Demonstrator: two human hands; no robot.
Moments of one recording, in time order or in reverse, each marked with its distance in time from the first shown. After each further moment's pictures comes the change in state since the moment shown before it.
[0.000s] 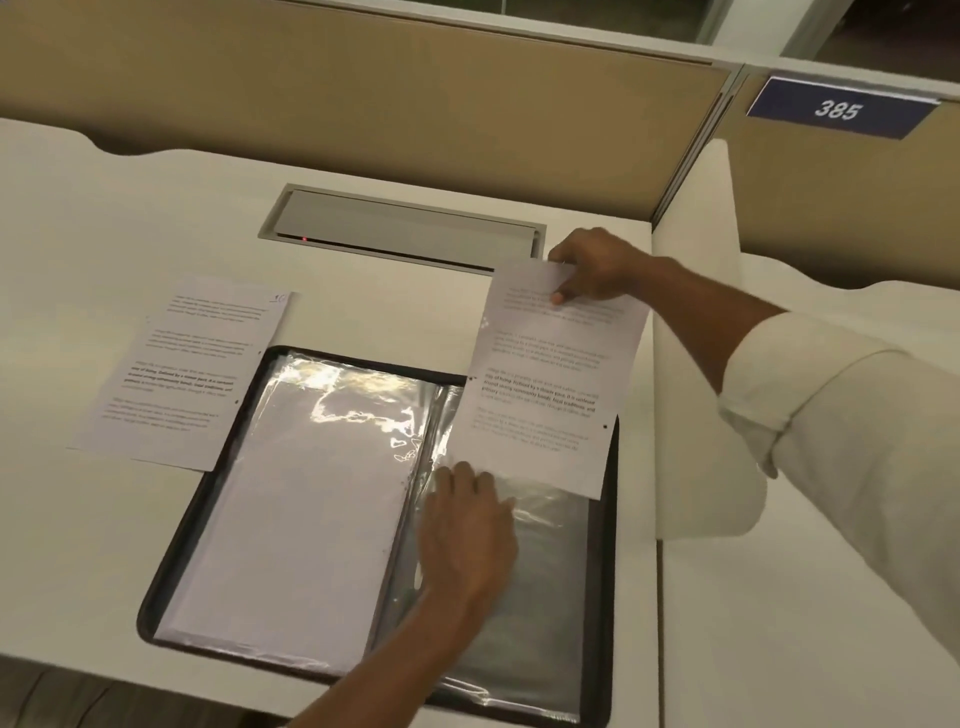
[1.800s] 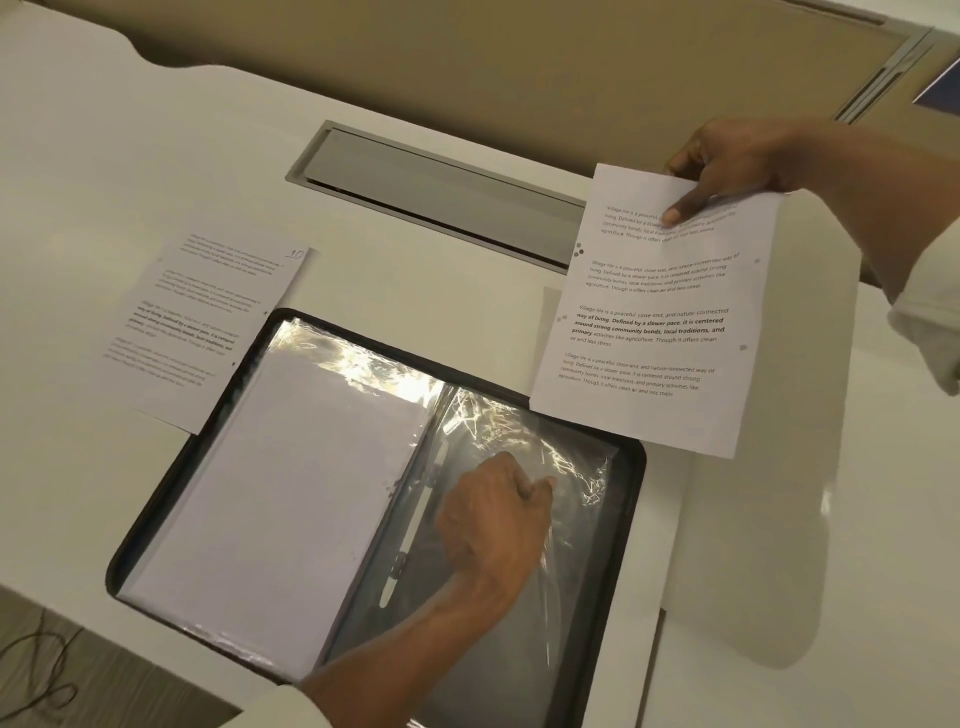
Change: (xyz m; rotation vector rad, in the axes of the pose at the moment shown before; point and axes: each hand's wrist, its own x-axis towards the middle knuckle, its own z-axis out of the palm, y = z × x) left_hand 0.061 0.059 -0.013 -0.379 -0.084 -0.498; right_hand 0.090 0.081 -0.096 0.135 -0.290 0.105
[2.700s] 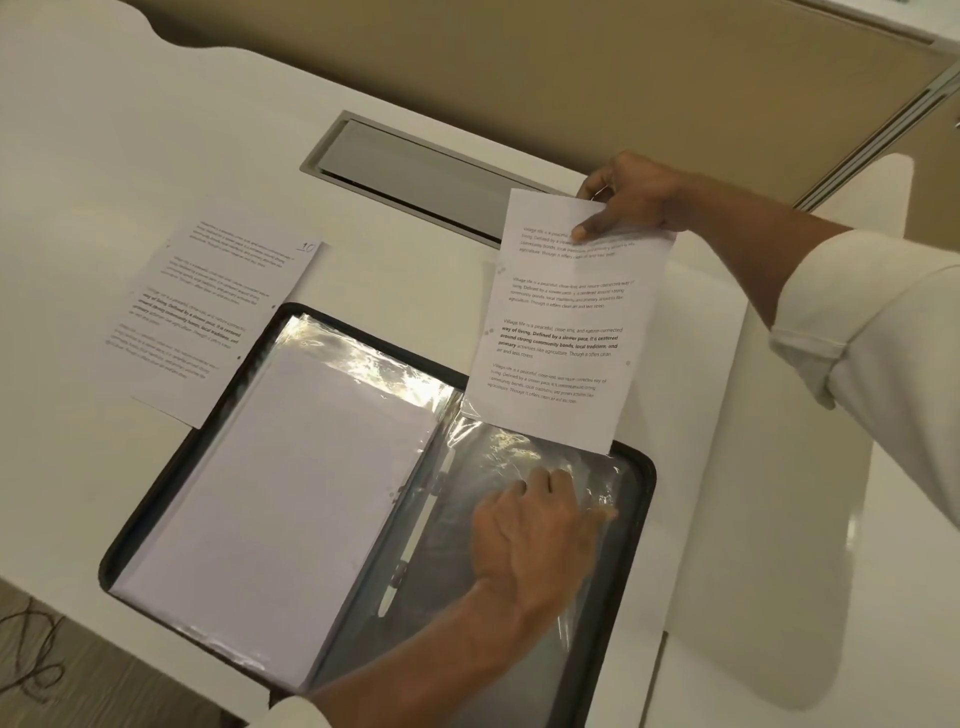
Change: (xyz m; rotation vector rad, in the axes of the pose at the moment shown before) left_hand -0.001 0.000 0.029 0.384 0.285 0.484; right_hand 0.074 -0.061 0.062 0.100 0.055 -0.137
